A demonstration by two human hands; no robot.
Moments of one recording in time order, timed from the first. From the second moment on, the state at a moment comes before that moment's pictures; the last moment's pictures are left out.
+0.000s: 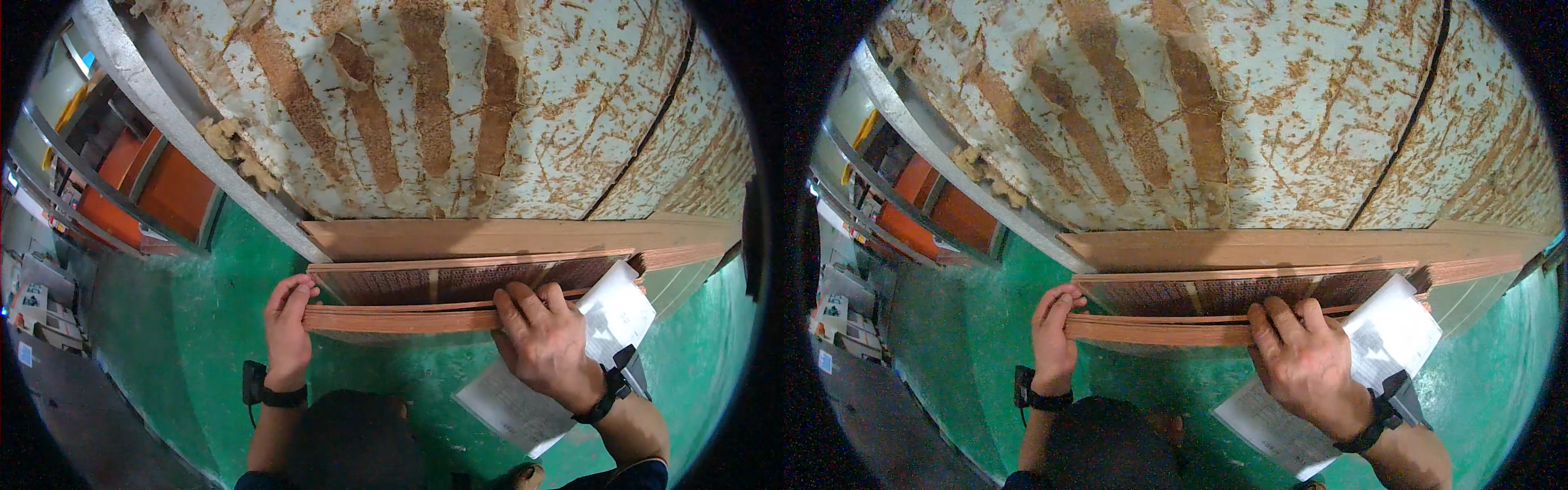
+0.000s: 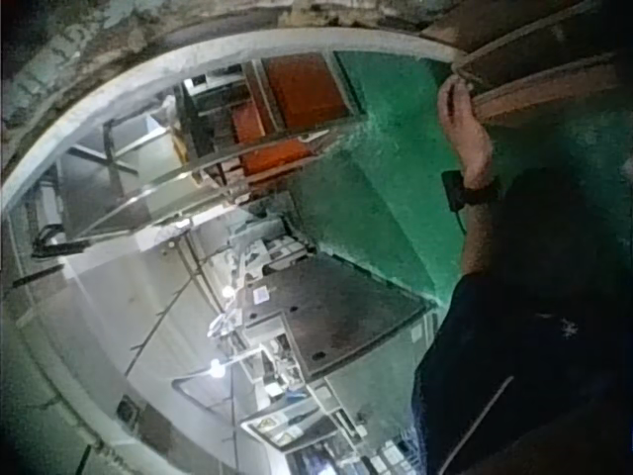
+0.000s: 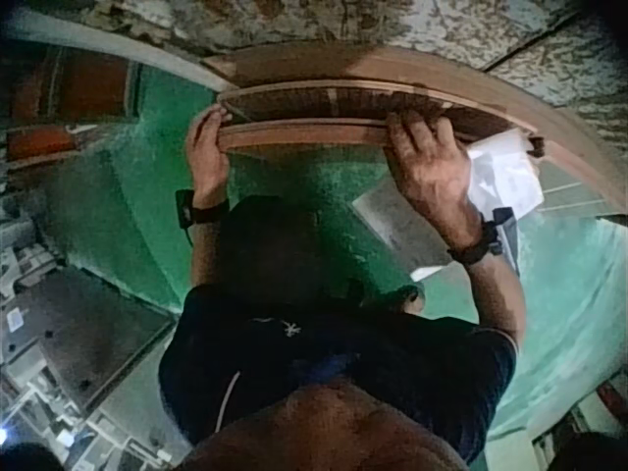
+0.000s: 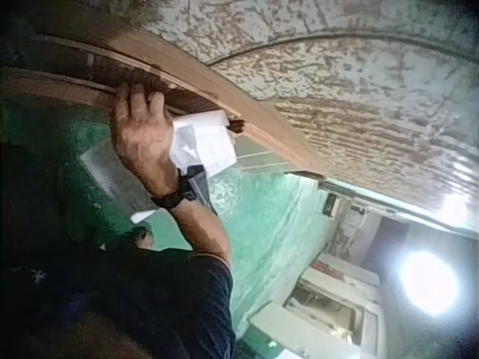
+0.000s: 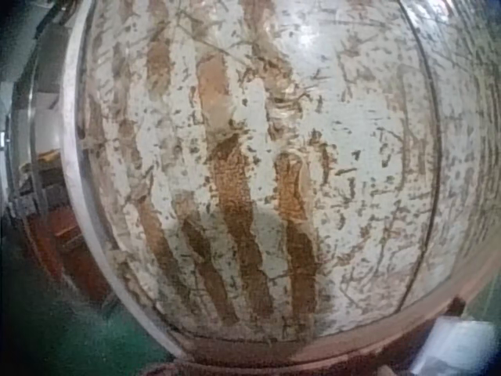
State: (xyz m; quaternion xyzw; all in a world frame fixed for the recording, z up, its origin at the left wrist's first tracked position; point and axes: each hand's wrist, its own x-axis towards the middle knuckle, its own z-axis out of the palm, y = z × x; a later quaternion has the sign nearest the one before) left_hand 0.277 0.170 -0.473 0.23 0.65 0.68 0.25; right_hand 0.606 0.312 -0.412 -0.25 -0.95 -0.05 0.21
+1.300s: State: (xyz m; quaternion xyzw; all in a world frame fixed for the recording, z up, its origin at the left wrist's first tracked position) left_hand 0.278 0.162 -0.481 0.22 0.69 0.66 0.21; right_hand 0.609 0.310 -0.412 -0.24 -0.95 -0.03 0.19
